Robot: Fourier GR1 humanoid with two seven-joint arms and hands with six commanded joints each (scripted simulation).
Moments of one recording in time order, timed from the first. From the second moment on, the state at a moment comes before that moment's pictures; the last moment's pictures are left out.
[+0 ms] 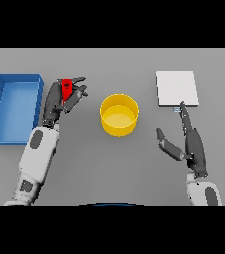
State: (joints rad) left arm -0.49 0.02 -0.01 -1.09 -0.15 0.13 -0.12; right arm 0.10 -0.06 0.11 -1.69 0.26 -0.08 -0.11
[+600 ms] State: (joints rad) left arm -0.64 0.19 -0.25 -1.09 -0.39 0.06 0.14; right arm 0.10 -0.06 0.12 -1.71 0.28 -0.08 -0.07
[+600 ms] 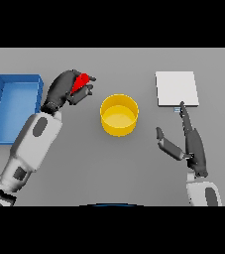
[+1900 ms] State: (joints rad) left arm -1.11 0.30 -0.97 -0.86 -1.02 -0.28 0.06; right arm 0.12 -0.02 0.11 -1.70 0.23 -0.08 -0.09
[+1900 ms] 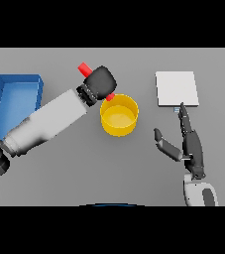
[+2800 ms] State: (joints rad) left arm -1.33 0.24 -1.28 -0.72 -1.19 -0.28 -0.08; right arm 0.11 -0.02 0.12 -1.67 0.29 -0.12 -0.10
